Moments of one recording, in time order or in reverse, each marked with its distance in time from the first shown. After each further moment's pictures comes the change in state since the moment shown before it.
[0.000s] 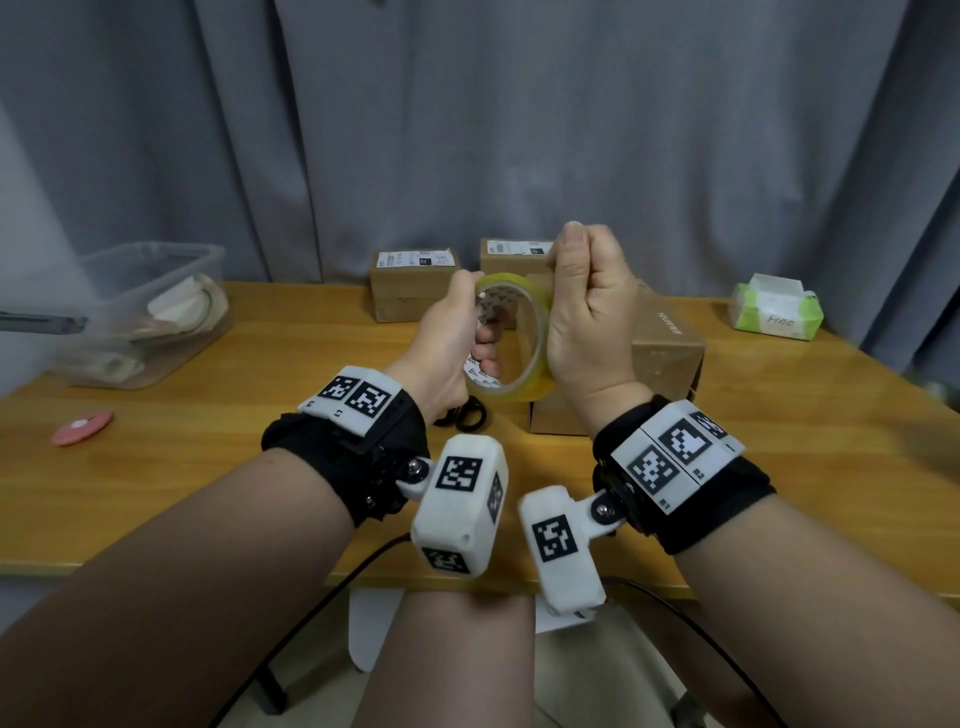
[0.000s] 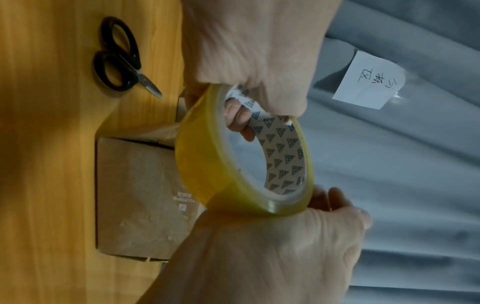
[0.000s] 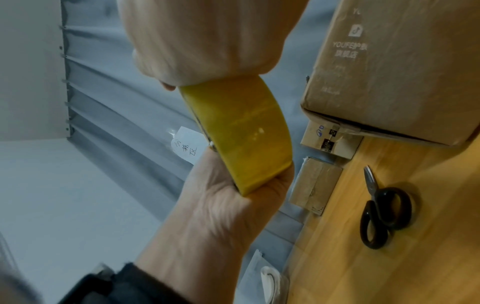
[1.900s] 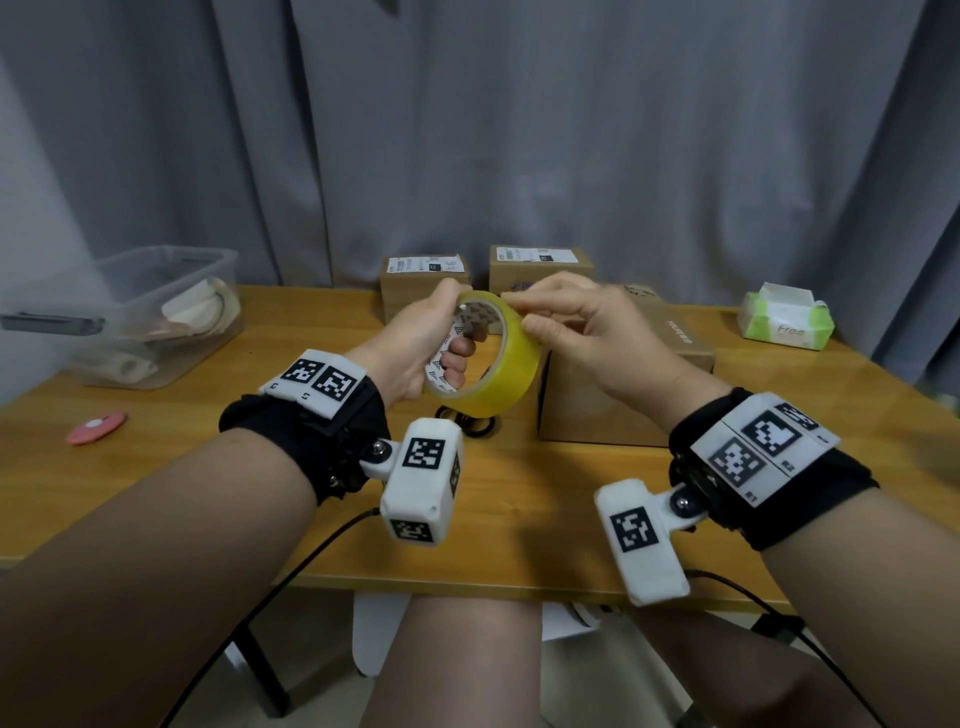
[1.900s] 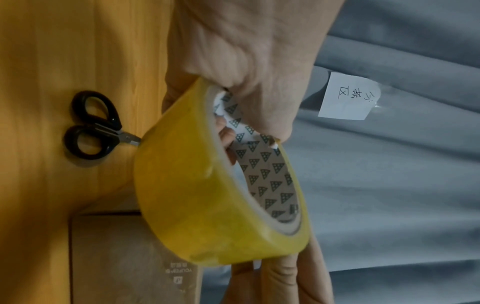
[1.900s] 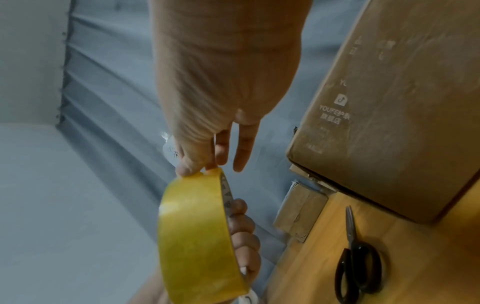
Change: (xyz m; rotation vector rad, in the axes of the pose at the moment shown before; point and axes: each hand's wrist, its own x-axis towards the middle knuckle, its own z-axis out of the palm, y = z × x) left_hand 0.013 0.015 -0.039 0.230 -0.087 -0.096; right_hand 0.013 0.014 -0.034 -0.092 -0.749 0.127
